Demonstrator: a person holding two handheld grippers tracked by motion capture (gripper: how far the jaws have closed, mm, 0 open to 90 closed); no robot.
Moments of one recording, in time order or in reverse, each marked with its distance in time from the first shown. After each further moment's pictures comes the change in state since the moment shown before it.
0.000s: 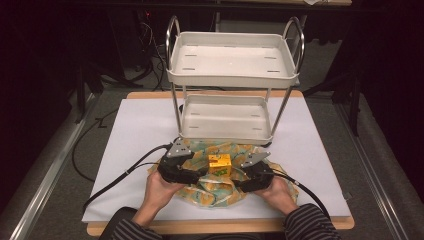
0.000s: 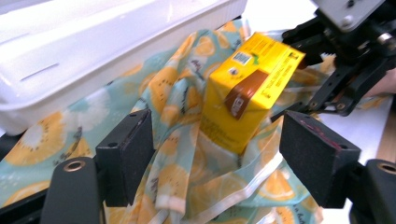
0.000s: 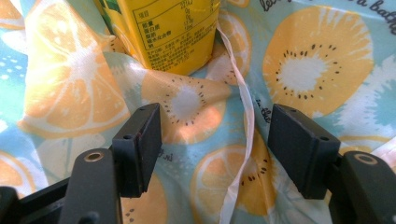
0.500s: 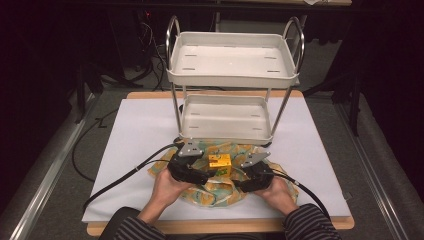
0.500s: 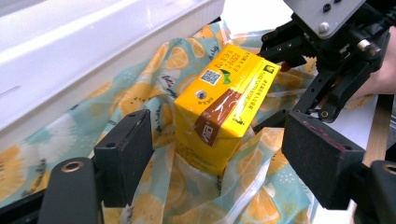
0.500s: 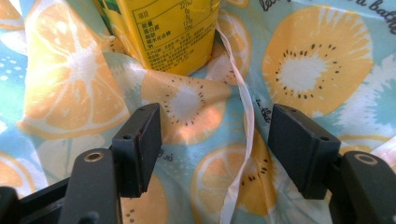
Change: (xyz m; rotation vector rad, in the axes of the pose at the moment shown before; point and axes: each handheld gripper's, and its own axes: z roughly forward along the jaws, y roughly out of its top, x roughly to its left) left arm -0.010 0.012 0.021 0.027 -0.040 0.053; right arm 0.001 0.000 0.000 -0.002 -0.003 0.005
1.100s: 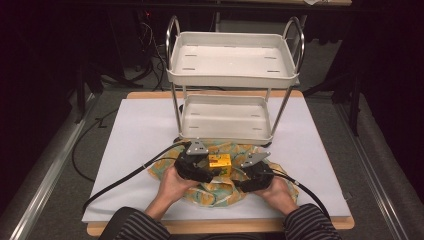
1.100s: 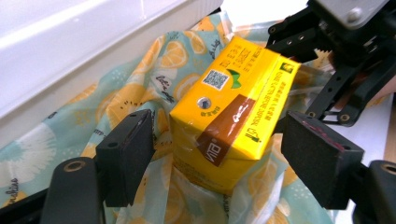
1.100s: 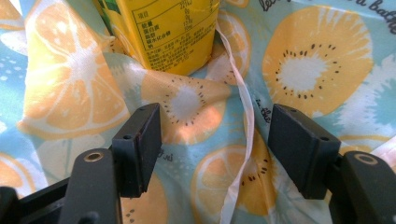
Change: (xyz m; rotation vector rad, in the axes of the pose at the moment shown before) left arm 0.005 0.000 0.022 0.027 -0.010 0.005; right arm 0.000 0.000 0.000 -0.001 0.000 -0.001
